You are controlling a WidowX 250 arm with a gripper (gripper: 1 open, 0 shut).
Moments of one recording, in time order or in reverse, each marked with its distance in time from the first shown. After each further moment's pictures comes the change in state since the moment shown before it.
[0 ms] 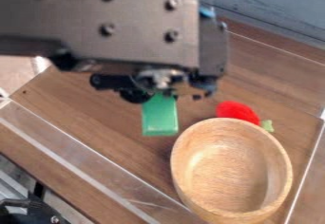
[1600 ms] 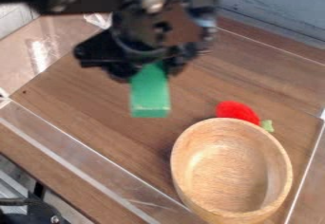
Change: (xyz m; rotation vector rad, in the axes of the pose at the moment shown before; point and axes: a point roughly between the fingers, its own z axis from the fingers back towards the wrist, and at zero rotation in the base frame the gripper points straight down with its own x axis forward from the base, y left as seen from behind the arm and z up) arm 0.019 0.011 0.007 -0.016 0.063 0.056
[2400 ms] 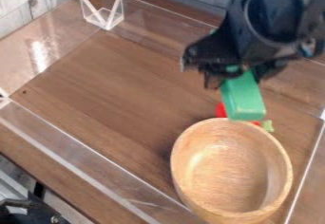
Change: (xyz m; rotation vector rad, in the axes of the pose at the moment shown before) arm -0.033 -0.082 -0.003 0.069 0.118 -0.011
